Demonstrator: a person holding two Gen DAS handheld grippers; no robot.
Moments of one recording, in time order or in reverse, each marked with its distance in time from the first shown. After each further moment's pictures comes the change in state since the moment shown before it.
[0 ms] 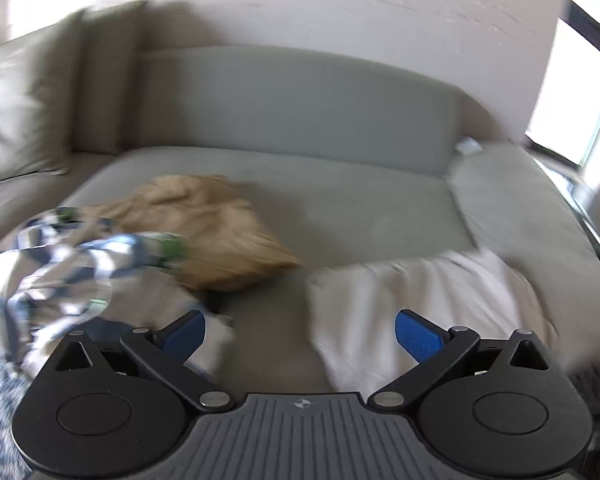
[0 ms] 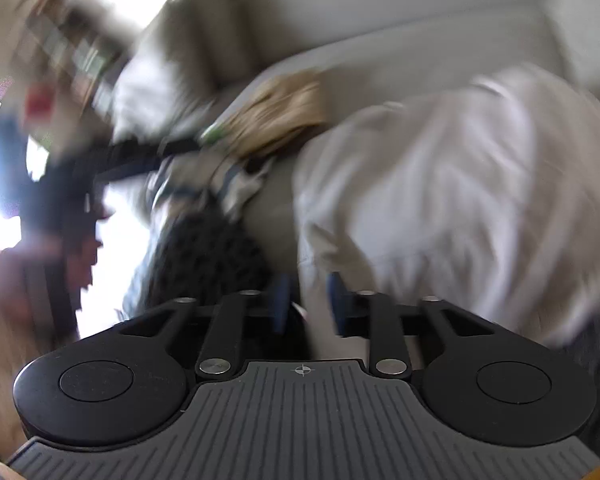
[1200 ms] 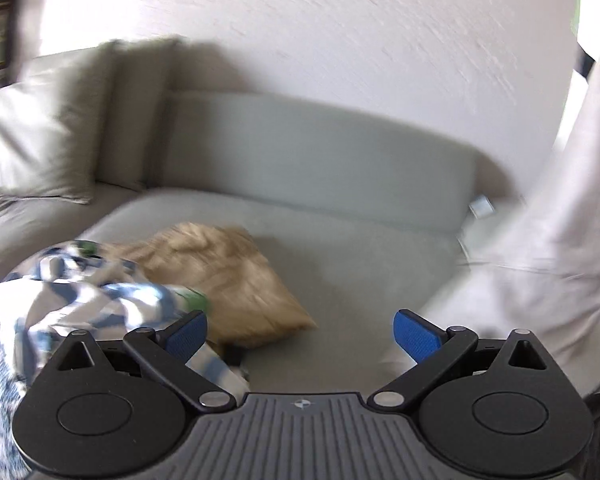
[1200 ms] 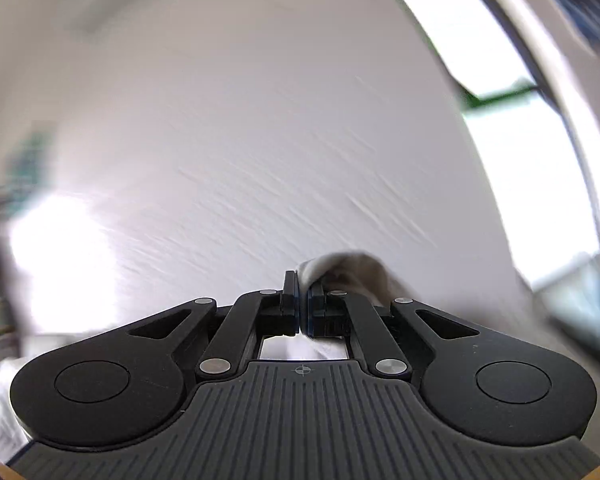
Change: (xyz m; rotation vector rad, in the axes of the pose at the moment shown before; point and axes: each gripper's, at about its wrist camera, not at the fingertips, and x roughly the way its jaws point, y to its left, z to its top) left arm -0.043 0.038 0.027 -0.174 -0.201 0.132; right arm -0.196 0.122 0.203 -0.300 -1.117 -0.293
